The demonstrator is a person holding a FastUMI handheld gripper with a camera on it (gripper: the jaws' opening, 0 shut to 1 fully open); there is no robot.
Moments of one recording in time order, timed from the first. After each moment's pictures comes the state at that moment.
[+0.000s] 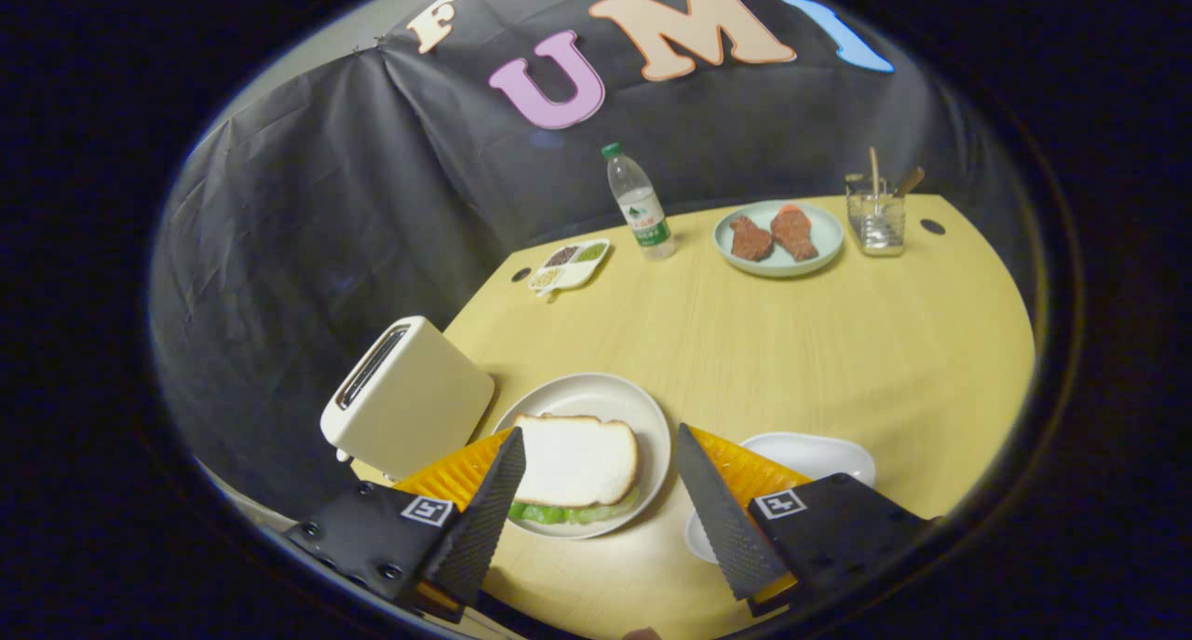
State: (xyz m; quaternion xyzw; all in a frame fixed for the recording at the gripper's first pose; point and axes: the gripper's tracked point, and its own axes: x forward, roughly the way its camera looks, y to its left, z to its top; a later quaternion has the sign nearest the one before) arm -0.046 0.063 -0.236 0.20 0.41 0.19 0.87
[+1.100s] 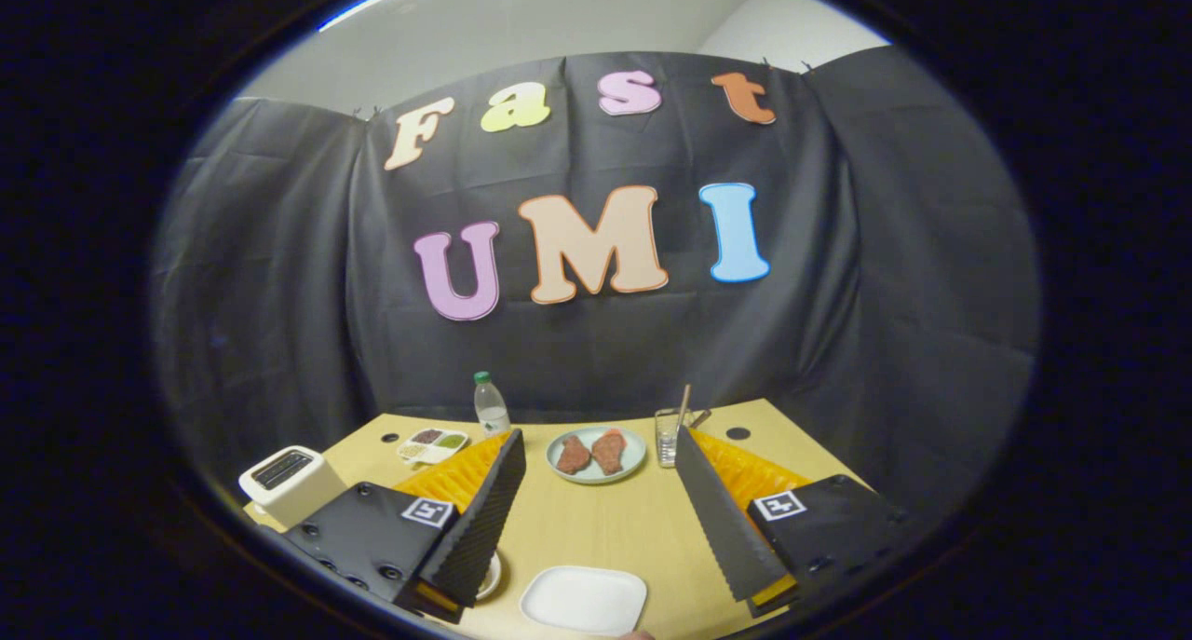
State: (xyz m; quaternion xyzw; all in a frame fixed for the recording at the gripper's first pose) arm -0.012 -0.112 -0.075 0.10 0.14 -0.04 0.98
